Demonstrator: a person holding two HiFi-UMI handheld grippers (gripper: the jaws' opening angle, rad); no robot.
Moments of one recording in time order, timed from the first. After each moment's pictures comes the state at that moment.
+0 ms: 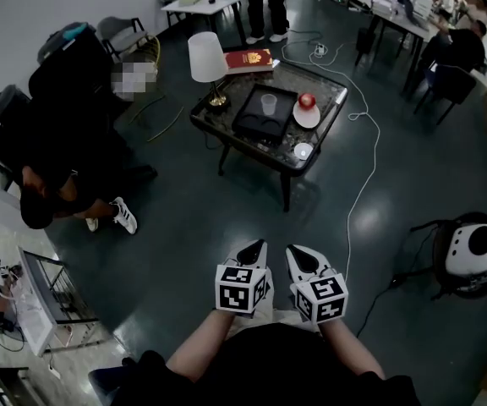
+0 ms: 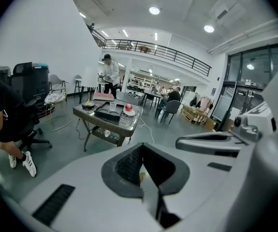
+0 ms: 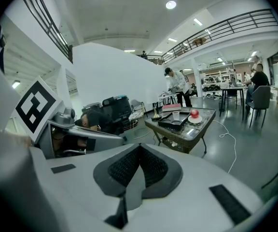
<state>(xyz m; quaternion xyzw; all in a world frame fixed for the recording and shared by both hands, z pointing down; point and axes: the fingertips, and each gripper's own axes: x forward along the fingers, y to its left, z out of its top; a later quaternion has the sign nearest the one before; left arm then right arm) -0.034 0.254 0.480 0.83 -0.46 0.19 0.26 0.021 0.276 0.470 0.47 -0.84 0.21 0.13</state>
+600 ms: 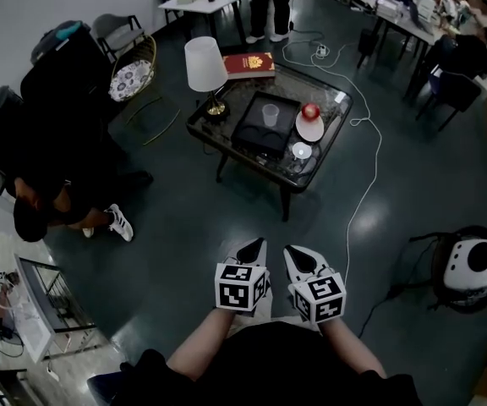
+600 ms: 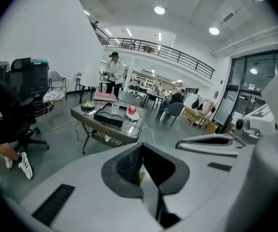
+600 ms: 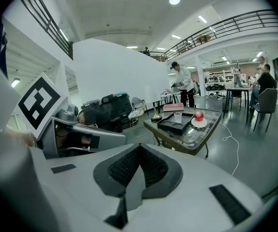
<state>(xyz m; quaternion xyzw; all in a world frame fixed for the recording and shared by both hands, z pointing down) -0.035 0.170 0.485 0.82 -0.46 0.18 0.27 0.015 0.196 0.475 0.46 -0.85 0.21 0.15</state>
